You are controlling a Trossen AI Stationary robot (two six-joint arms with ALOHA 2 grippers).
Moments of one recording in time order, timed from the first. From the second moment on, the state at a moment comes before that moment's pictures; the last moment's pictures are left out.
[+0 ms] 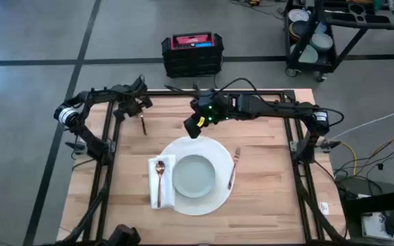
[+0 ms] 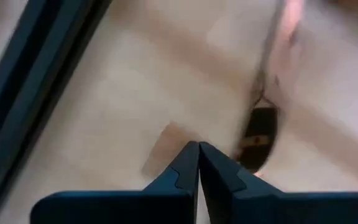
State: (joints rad) left arm 1.03 1.60 0.83 -0.57 -0.19 -1.08; right arm -0.15 1.79 1.73 -0.54 -0.06 0.57
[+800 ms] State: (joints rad) left arm 0.63 1.66 0.83 -0.35 -0.20 -1.53; right arm -0.15 1.79 1.73 -0.54 -0.05 0.58
